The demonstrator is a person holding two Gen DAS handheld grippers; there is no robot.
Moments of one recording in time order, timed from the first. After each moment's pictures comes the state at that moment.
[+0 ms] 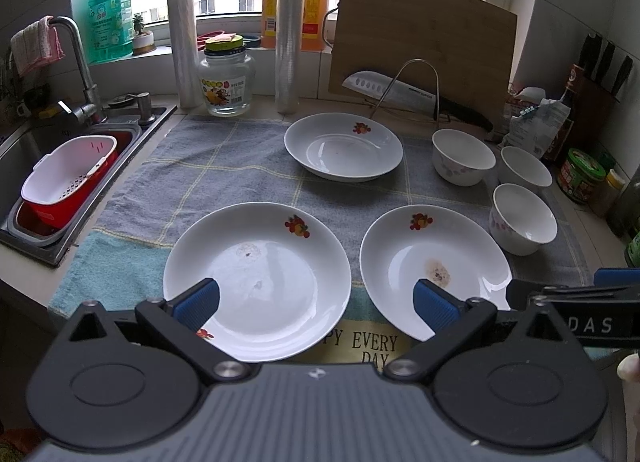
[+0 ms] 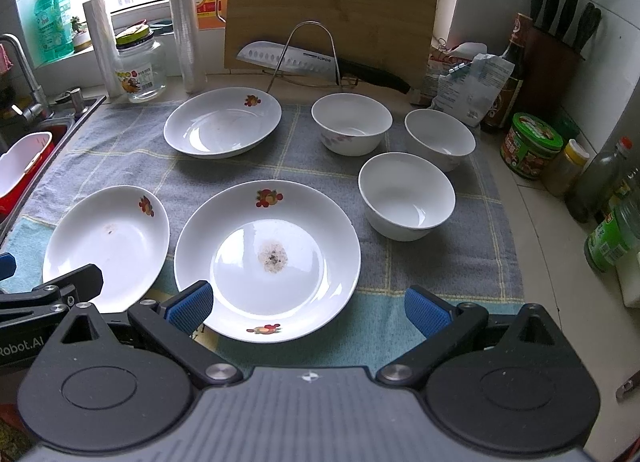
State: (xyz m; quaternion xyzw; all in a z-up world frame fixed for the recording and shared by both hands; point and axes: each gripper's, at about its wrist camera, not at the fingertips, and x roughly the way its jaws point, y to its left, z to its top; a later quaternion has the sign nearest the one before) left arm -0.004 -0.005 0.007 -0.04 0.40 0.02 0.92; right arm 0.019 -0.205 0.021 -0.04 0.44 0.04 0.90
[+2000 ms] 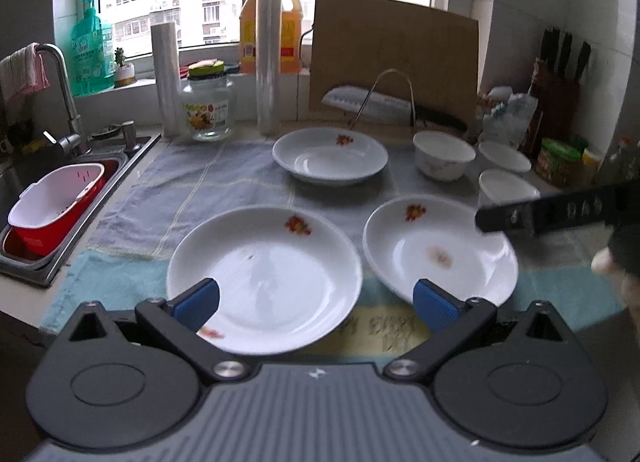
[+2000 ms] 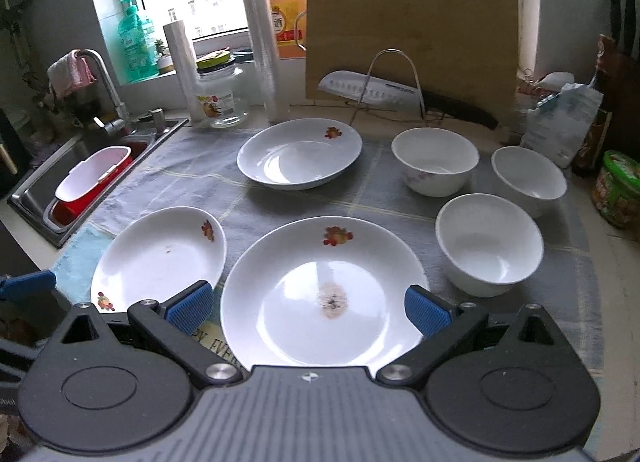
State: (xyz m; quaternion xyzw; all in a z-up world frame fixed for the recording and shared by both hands) left arm -0.037 0.022 -0.028 0.00 0.33 -0.04 0.94; right arm 0.044 -0.214 -0.006 0.00 0.38 0.20 0.90
